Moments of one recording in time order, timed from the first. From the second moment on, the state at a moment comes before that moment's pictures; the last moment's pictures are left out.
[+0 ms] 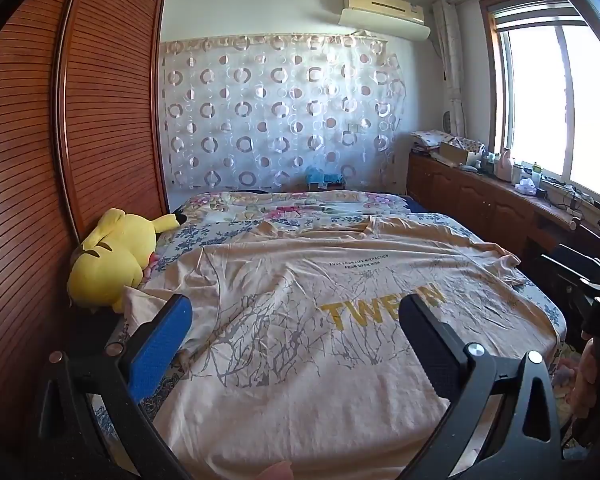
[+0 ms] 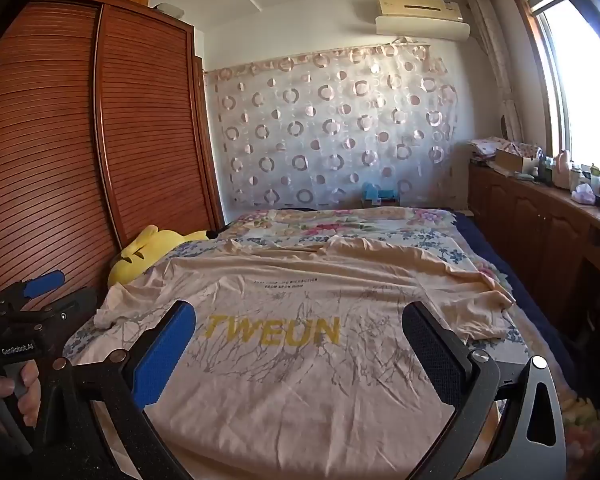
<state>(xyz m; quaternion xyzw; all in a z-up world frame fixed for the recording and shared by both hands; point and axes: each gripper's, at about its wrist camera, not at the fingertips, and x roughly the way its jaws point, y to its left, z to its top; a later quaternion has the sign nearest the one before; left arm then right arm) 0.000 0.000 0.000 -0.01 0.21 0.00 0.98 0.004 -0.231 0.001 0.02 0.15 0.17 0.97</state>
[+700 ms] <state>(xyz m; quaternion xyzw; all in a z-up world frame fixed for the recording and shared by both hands) 0.000 0.000 0.000 -0.01 0.21 0.00 0.98 0.005 -0.232 0.001 0.01 0.14 0.17 0.97</state>
